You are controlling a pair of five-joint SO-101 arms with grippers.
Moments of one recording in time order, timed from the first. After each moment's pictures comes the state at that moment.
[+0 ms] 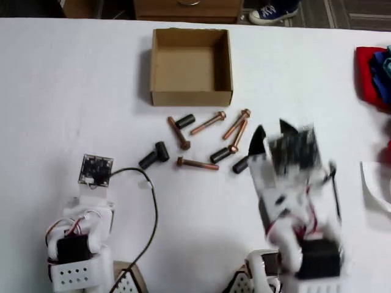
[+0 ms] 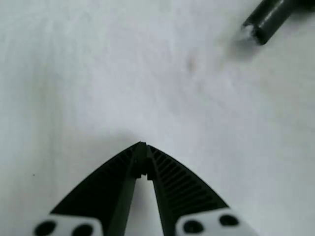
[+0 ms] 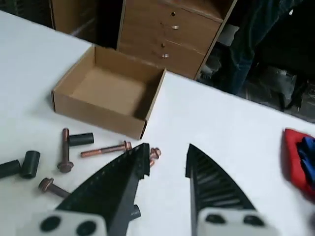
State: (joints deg) left arm -17.3 -103.0 95.9 73.5 -15.3; right arm -8.3 -68.2 37.8 65.4 17.1
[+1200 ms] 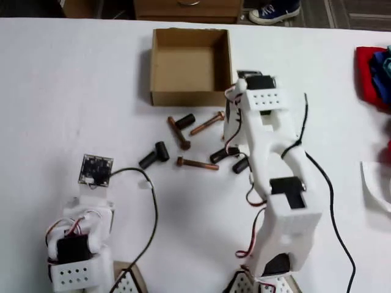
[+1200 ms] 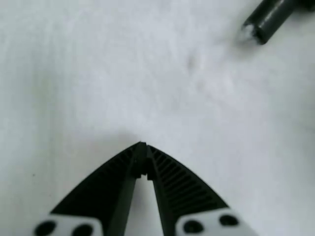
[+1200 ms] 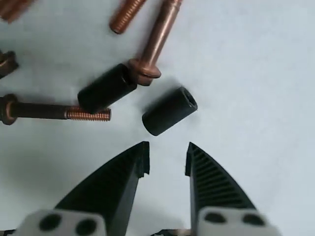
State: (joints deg) left arm -17.3 -103.0 95.9 73.5 -15.3; right arm -10.5 23.8 -9.1 96.3 -6.8
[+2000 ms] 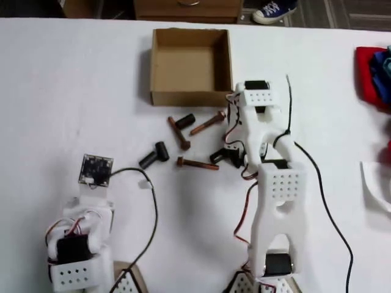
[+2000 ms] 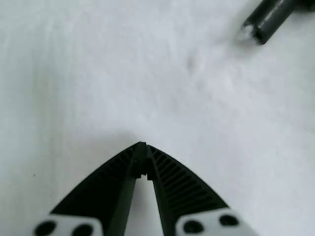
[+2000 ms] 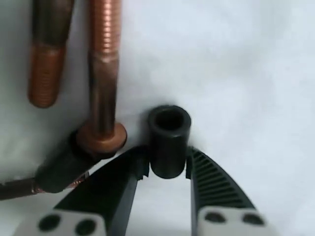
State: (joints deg) left arm -17.3 -103.0 95.9 73.5 -15.3; right arm -7.4 49.1 -28.7 99.8 -15.5
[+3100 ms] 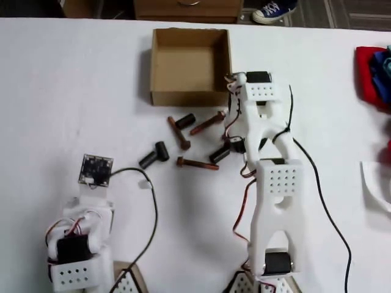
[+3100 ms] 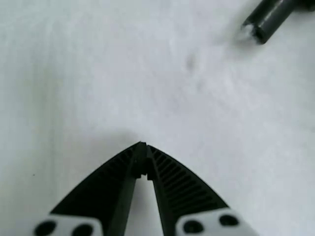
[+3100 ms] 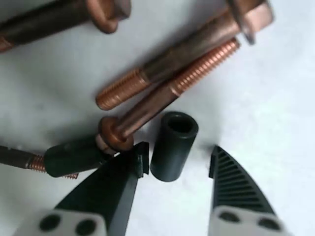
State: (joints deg) left arm -17.3 -103.0 95.9 73.5 -15.3; right arm -7.2 51.6 -41.1 99.3 12.4
